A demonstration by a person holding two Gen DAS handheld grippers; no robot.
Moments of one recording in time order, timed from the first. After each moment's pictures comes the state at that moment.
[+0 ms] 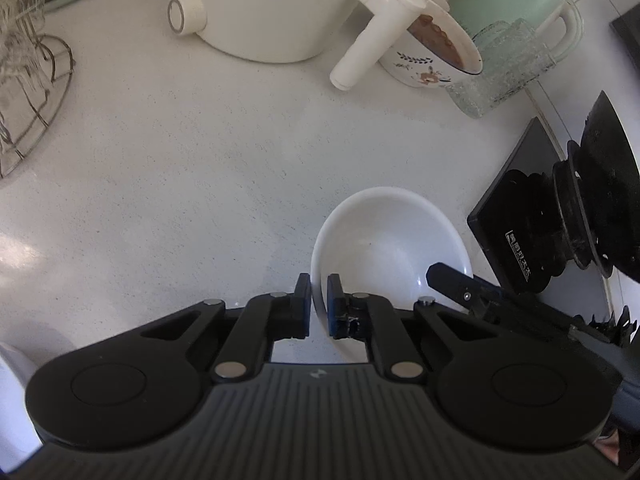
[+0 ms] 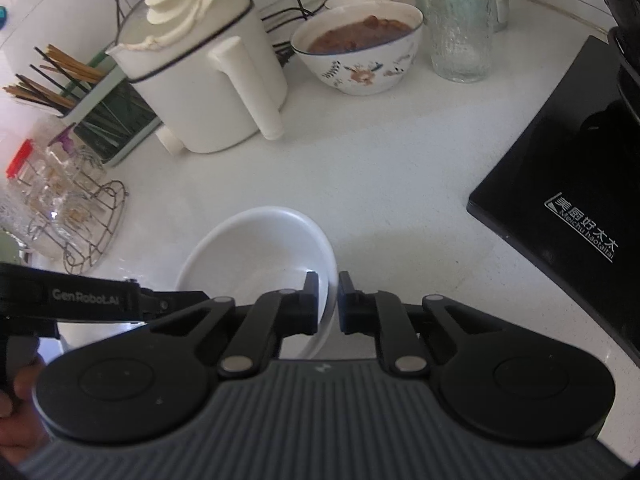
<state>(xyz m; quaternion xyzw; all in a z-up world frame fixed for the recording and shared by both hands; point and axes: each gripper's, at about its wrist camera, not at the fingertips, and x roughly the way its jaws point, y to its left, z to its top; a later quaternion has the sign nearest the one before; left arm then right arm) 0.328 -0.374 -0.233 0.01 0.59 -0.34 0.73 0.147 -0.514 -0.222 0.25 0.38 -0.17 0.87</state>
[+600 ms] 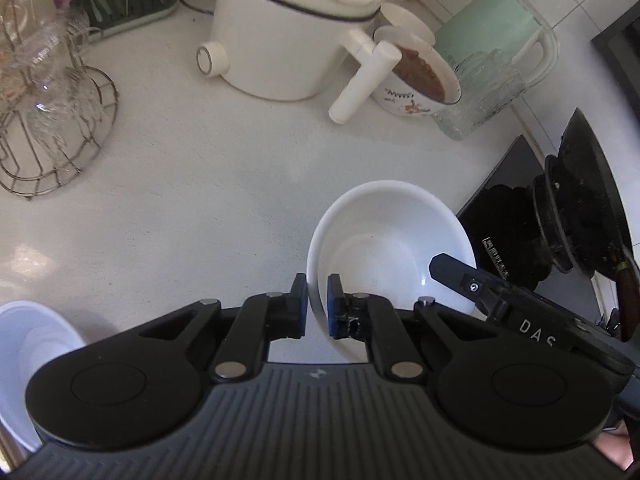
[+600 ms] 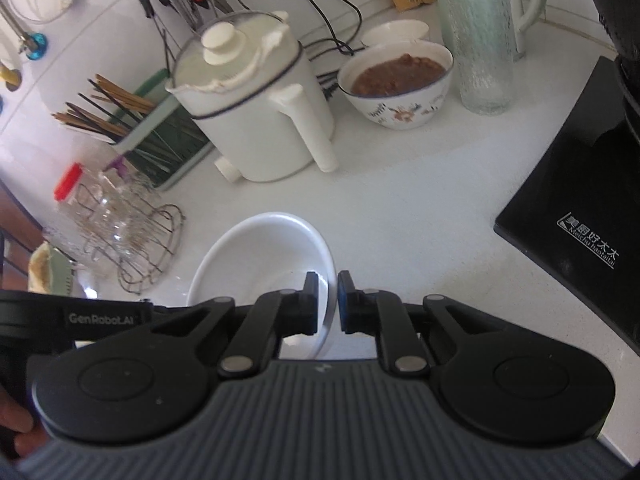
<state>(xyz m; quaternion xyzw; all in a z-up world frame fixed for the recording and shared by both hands) 0.312 -0.335 -0.172 0.00 0.57 -0.34 0.75 0.132 -0.492 -0.170 0.27 0.35 -0.14 0.89</state>
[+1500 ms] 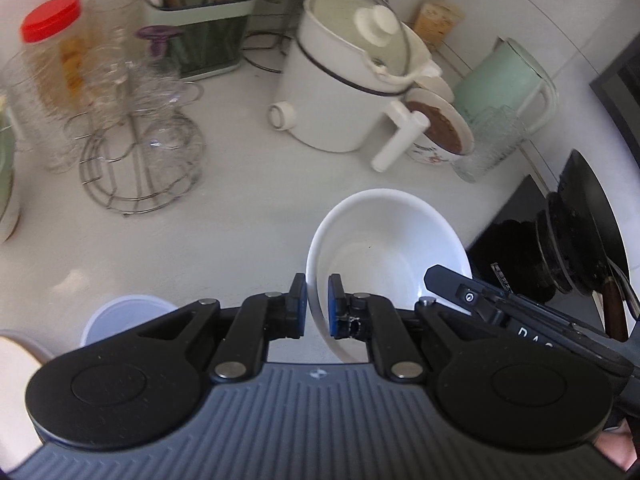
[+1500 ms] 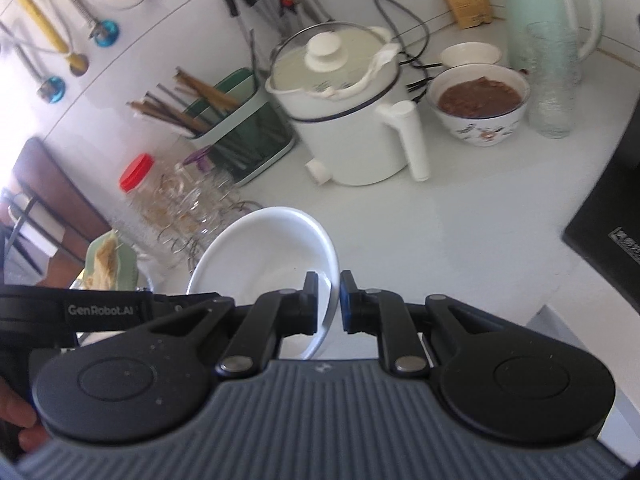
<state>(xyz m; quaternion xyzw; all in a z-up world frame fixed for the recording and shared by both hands) 0.305 -0.246 -0.107 -0.01 0.52 -0.30 0.80 0.146 -0.432 -0.126 0.26 0.34 -0.08 0.90</state>
